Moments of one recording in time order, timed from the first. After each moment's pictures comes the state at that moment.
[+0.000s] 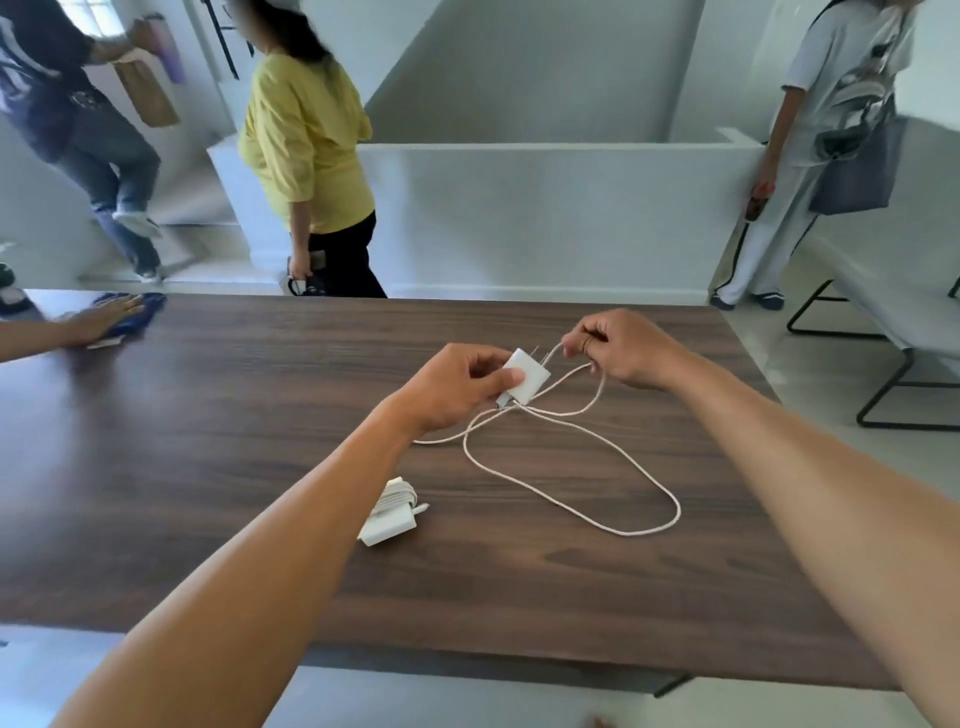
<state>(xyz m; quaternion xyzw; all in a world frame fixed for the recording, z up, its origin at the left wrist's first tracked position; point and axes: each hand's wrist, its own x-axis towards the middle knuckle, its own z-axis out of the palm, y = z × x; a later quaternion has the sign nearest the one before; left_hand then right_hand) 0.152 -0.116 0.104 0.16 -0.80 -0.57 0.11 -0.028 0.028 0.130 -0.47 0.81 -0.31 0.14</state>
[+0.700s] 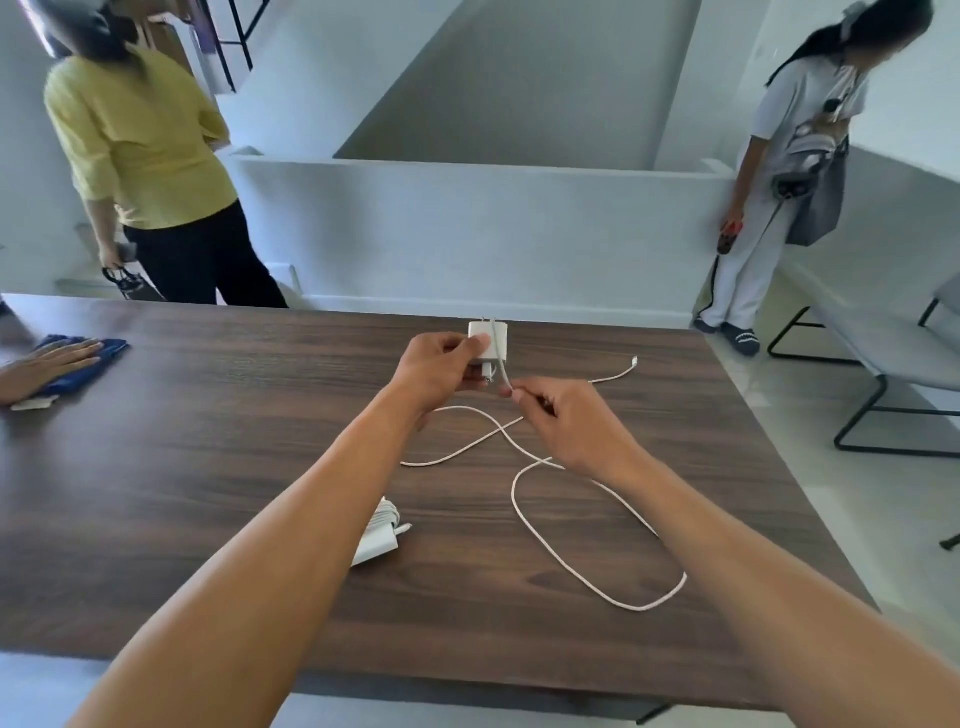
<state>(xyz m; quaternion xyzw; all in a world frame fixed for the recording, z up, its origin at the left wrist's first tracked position) 0.126 -0.127 0.116 0.29 -0.64 -0.67 0.23 0.049 0.039 0.115 -0.50 0.76 -0.40 0.10</state>
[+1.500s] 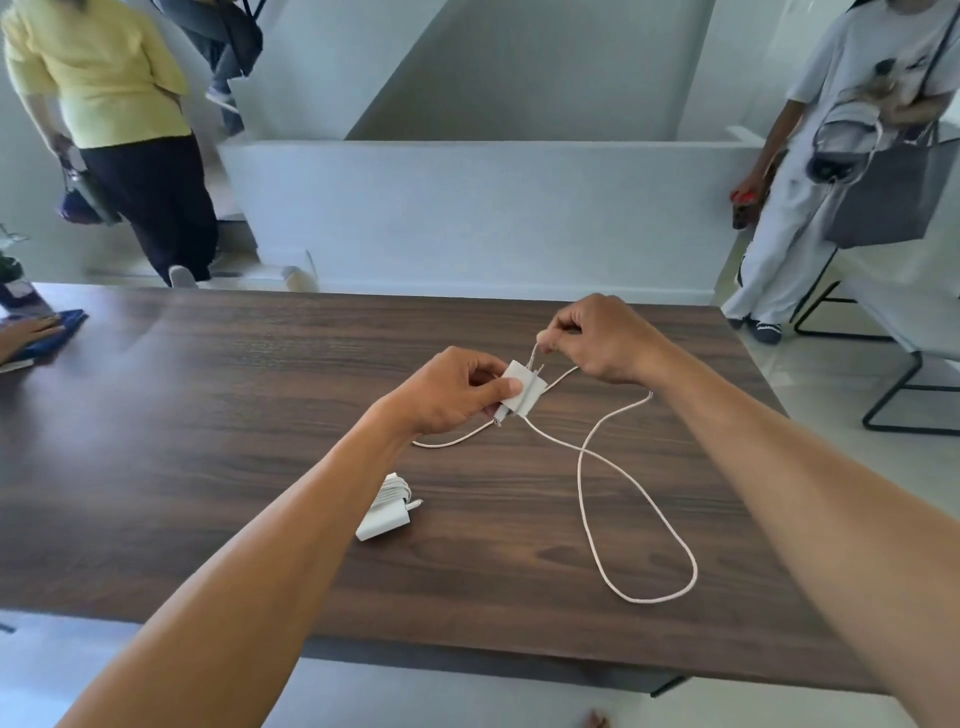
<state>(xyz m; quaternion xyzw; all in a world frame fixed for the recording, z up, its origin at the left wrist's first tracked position) 0.157 -0.107 0.106 0.17 -0.82 -0.53 0.09 0.003 0.026 0.160 -0.49 0.82 -0.26 0.10</state>
